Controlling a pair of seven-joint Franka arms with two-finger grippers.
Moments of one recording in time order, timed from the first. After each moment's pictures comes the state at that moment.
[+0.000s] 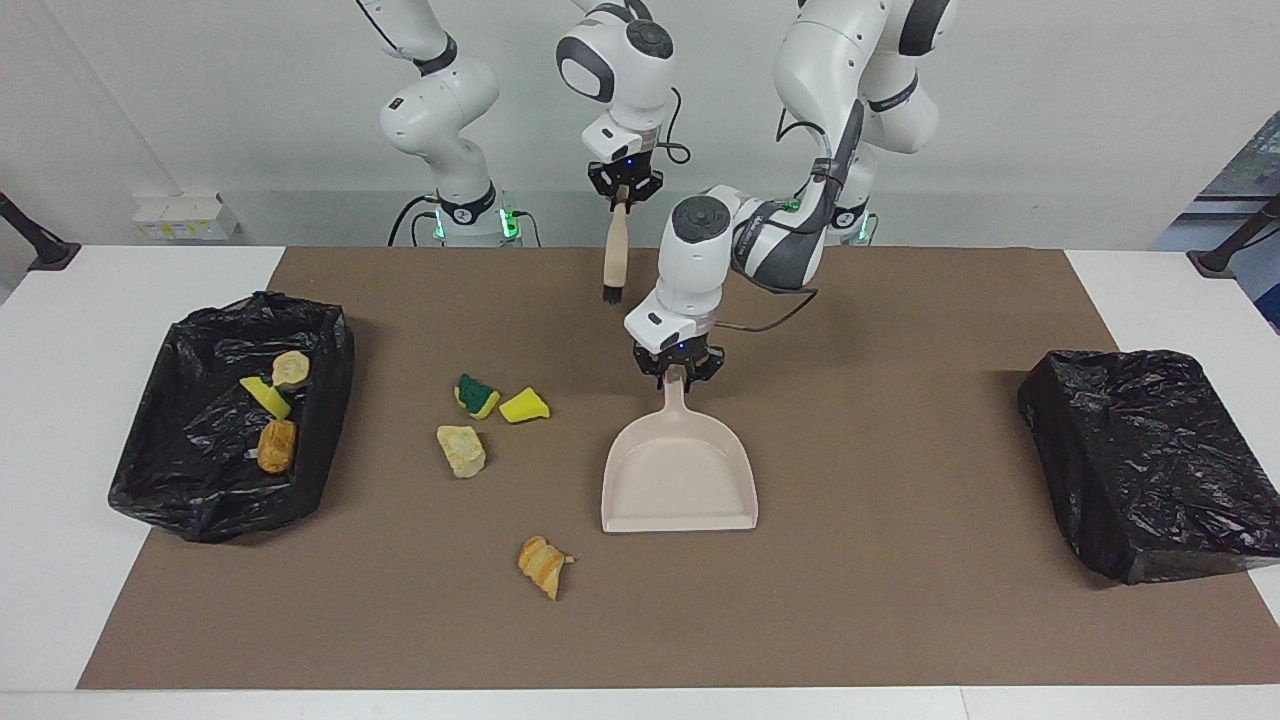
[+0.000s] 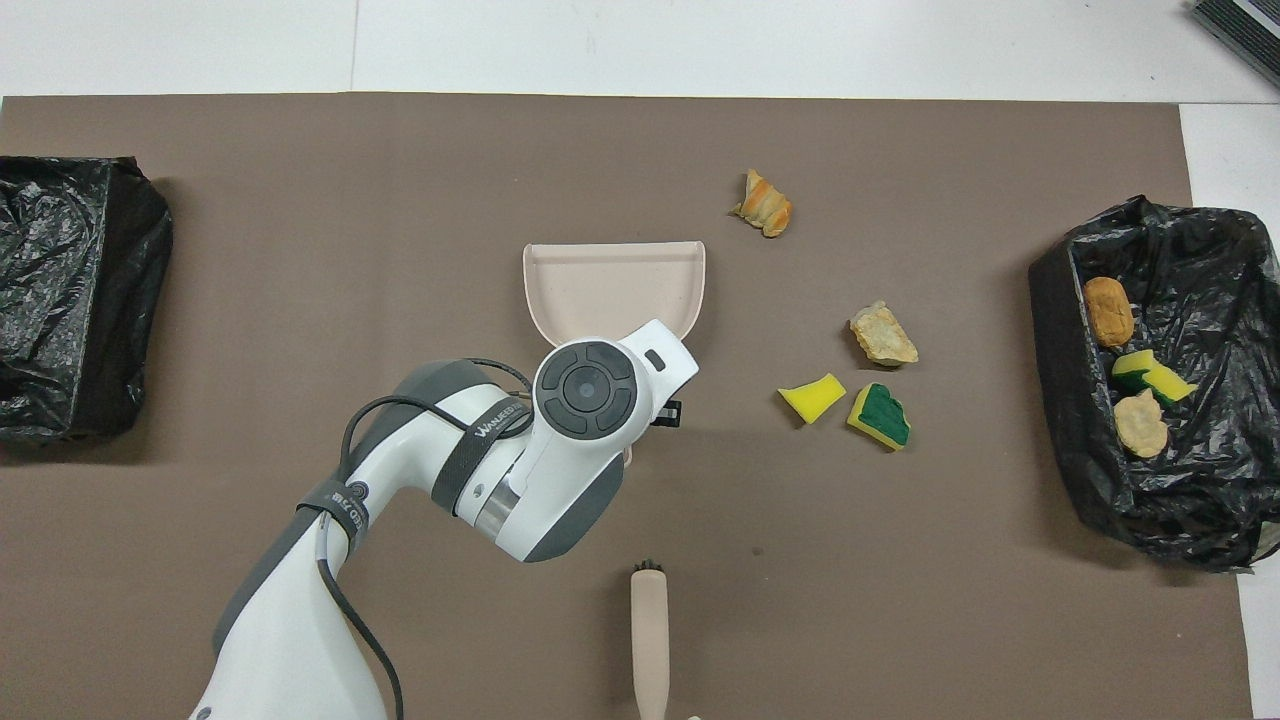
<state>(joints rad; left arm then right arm) -0.69 0.34 -0.01 -1.84 -0.02 2.24 -0.53 0.87 -0.38 0.11 -2.51 0.06 1.91 1.04</state>
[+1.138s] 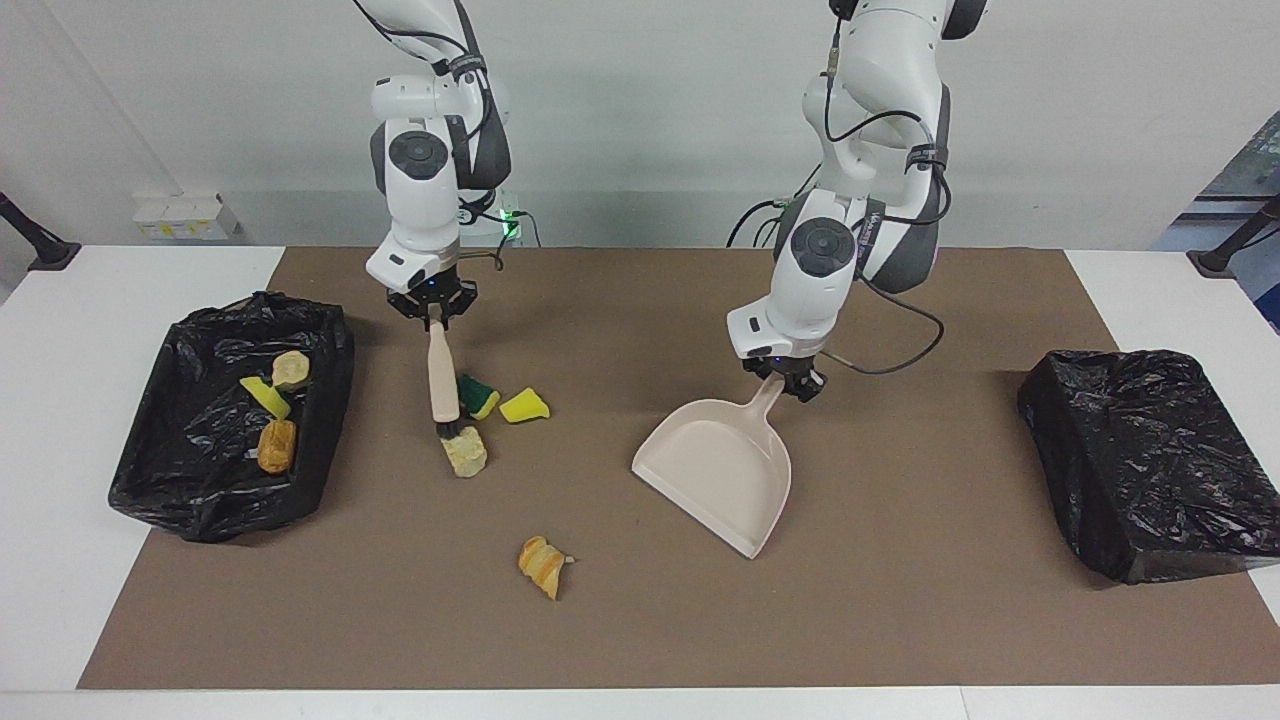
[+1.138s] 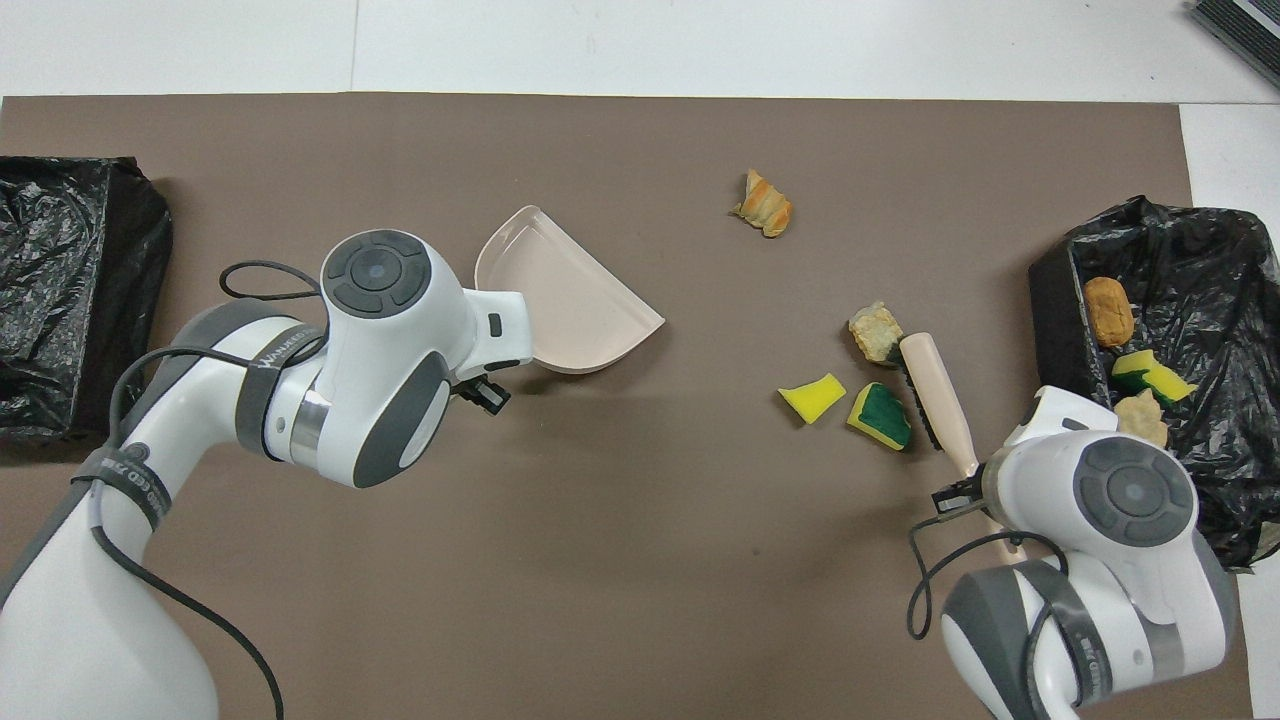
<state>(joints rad) -0.47 0.26 0.03 -1.88 -0.01 2.03 0.26 0.01 -0.22 0.10 -2.49 -0.23 2.22 -0.07</state>
